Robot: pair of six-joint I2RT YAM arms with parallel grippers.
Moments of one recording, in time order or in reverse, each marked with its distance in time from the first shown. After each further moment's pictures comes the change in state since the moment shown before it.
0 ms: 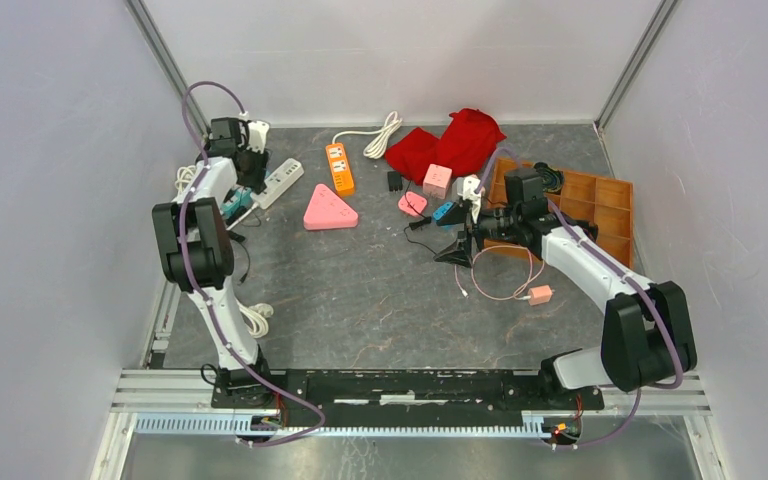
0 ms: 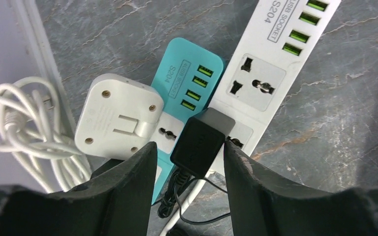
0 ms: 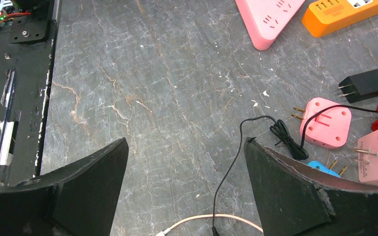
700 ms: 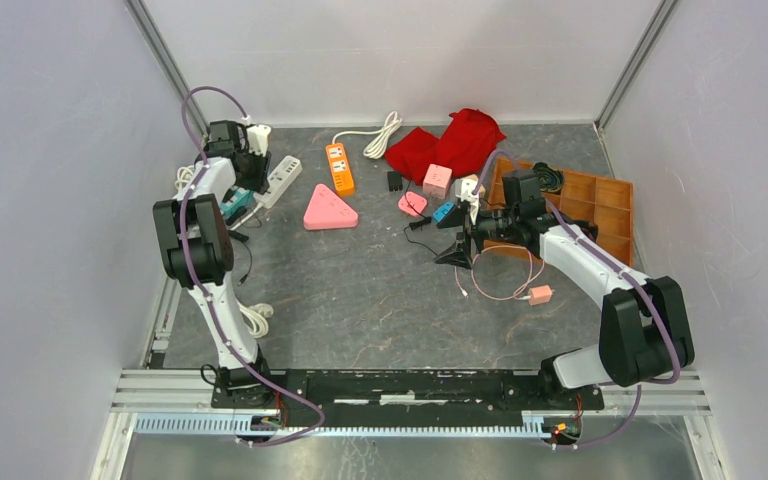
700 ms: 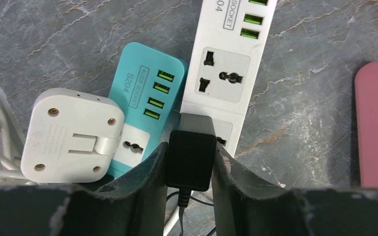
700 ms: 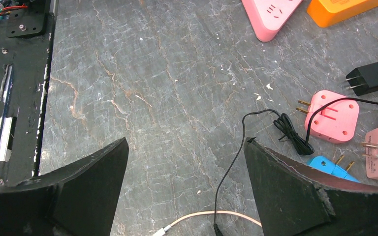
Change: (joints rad) left arm 0.020 0.048 0.026 -0.035 0.175 -0.003; right arm 0.000 0.026 0.000 -0.023 0.010 -0.023
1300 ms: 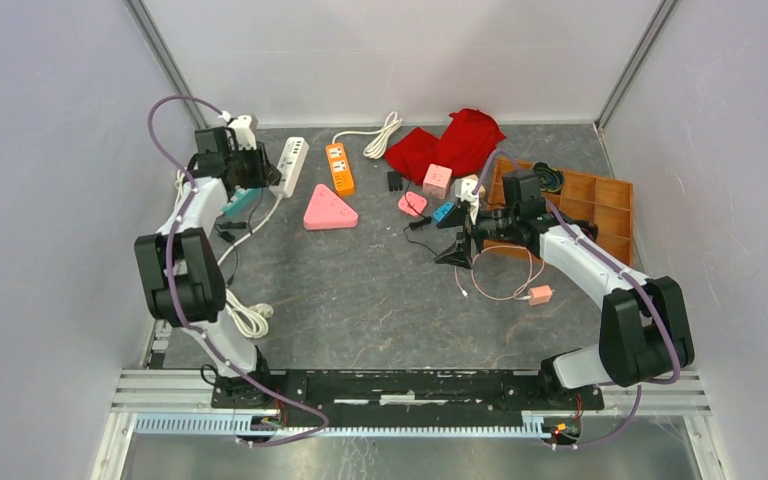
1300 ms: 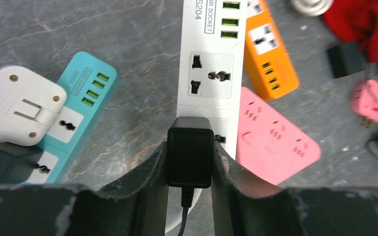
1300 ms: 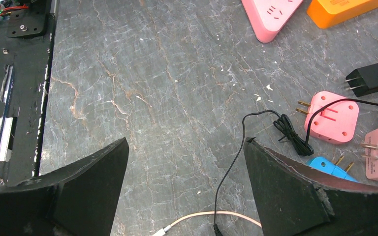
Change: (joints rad) left arm 0.003 -0.299 -0.262 0.180 0.192 -0.348; right arm 0.000 0.000 0.002 -0.001 -0.002 0.000
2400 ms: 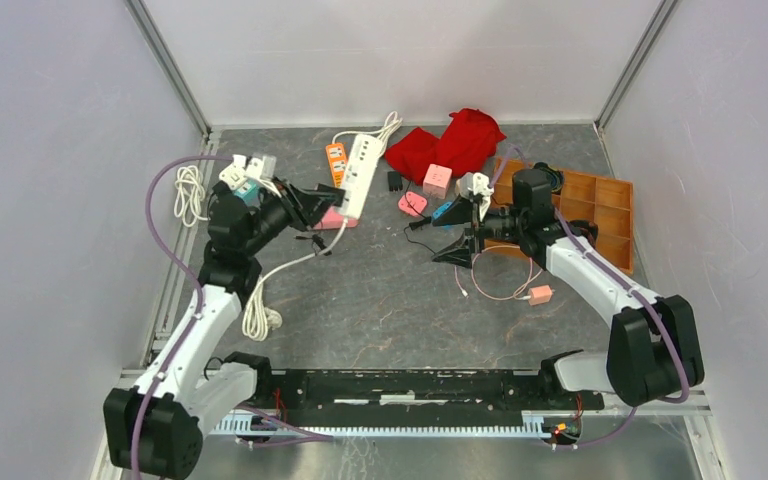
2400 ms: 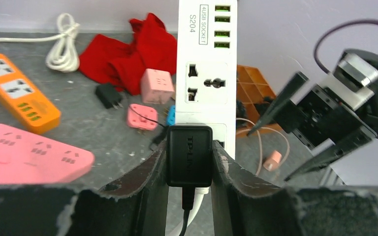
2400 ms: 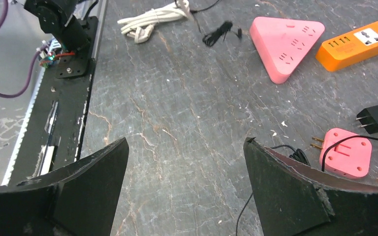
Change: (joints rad) left arm -0.286 -0.792 -0.620 0.521 0.151 -0.563; right arm 0.000 -0.084 -0.060 0.199 -0.114 0.231
